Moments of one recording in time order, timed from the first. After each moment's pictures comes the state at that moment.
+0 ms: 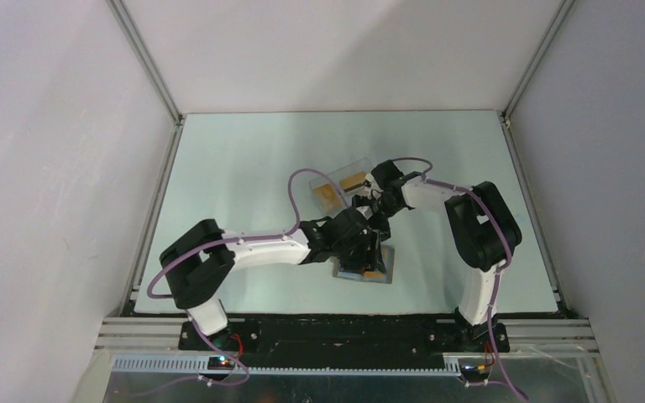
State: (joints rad) left arm -1.04 1.70 1.01 -0.18 0.20 -0.94; right arm 0.49 1.91 1.18 -0.53 -0.61 0.56
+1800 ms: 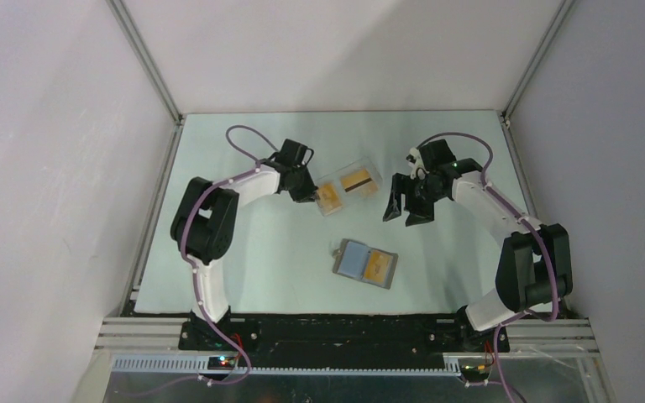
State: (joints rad) left arm -0.43 1.96 1.31 -0.36 0.11 -0.80; right arm 0.29 1.53 1.18 -0.82 -0.41 0.36
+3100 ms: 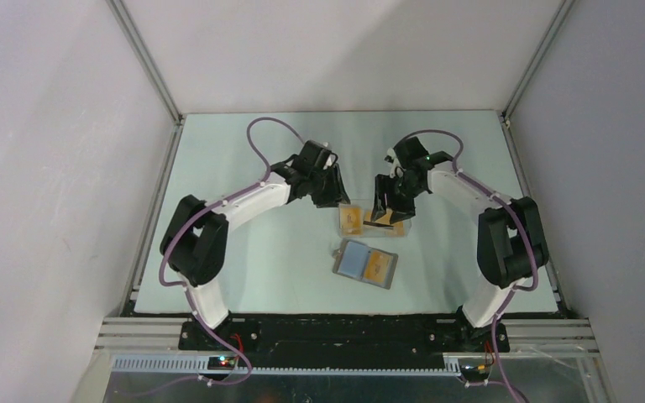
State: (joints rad) left arm -0.63 1.79 1.32 -0.41 0.16 -0.76; right arm 0.37 1.72 1.28 -0.79 -0.38 0.37
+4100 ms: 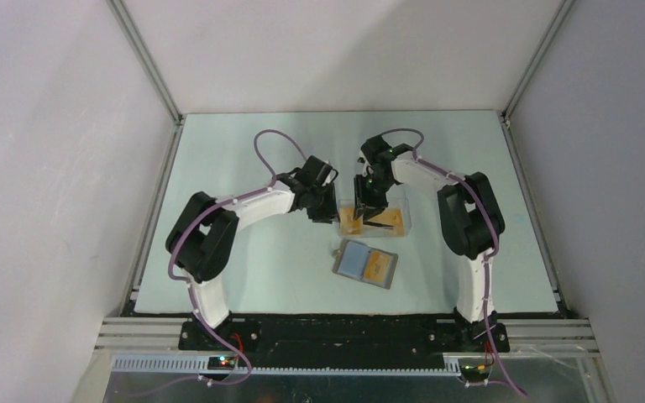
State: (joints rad) left arm -0.65 1.82 1.22 -0.41 0.13 -0.69; right arm 0.49 2.03 1.54 -0.82 -0.34 0.43
